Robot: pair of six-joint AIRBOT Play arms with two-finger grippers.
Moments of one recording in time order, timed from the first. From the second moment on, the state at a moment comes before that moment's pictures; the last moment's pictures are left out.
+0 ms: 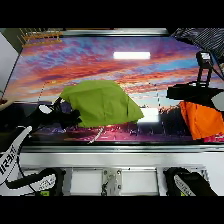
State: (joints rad) left arm 0.04 -1.36 0.70 0.87 -0.88 -1.51; right arm 0.02 -0.90 1.04 -1.31 0.96 1.48
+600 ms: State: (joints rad) left arm 0.10 -1.17 0.80 0.85 -0.90 -1.48; right arm 0.17 -1.29 0.90 -0.99 0.95 1.32
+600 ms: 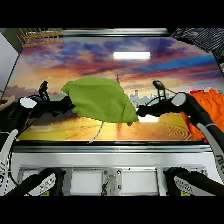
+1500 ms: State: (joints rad) left arm 0.05 -0.70 1.34 0.83 -1.01 -1.47; right arm 0.21 -0.93 1.46 -1.11 1.28 1.21
